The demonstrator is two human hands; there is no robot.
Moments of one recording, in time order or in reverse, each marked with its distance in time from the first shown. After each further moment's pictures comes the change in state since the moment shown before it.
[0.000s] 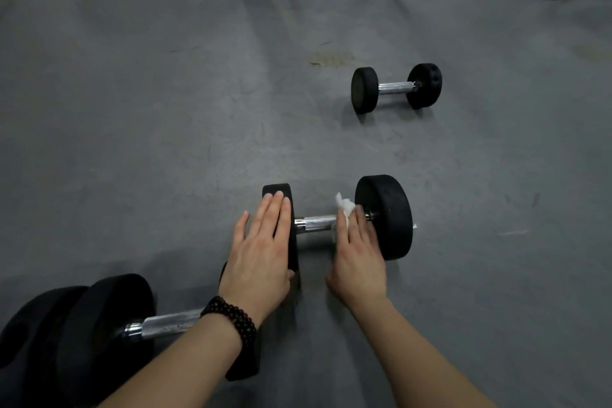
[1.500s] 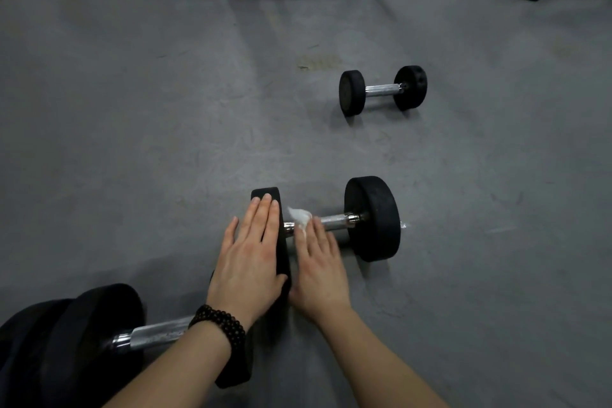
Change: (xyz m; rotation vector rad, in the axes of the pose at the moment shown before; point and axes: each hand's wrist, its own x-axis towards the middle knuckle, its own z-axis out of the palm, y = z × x) left_hand 0.003 -0.001 0.001 -0.044 0.007 -0.011; right_hand -0.008 -0.039 0.010 0.093 -0.067 -0.104
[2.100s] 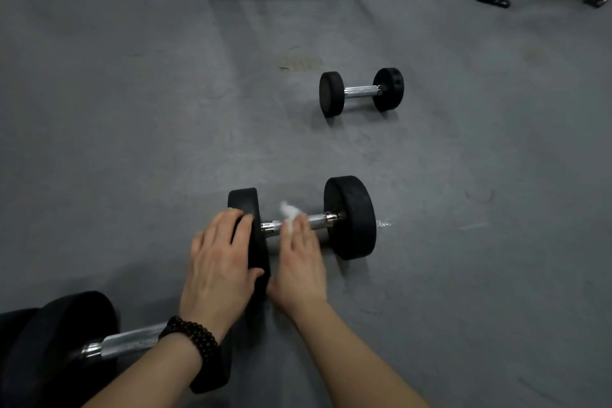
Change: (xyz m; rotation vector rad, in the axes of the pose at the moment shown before) left_hand -0.007 0.004 -0.009 -0.106 0.151 -0.046; right_hand 0.005 -0.006 -0.013 0.112 0.011 0.061
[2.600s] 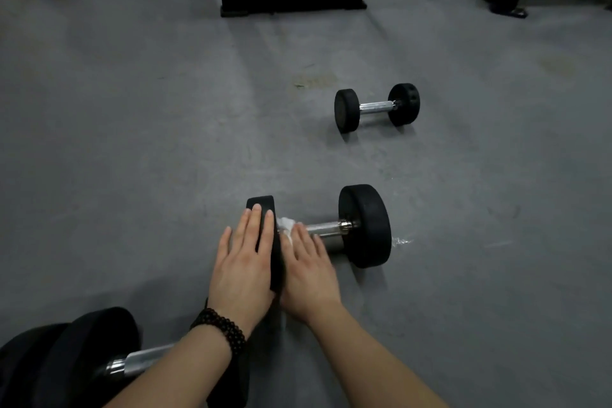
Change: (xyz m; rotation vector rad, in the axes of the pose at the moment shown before) left_hand 0.023 -0.006 0.012 0.175 -0.112 0.020; right_hand 0.023 -0.001 -0.002 -0.128 -0.064 -0.117
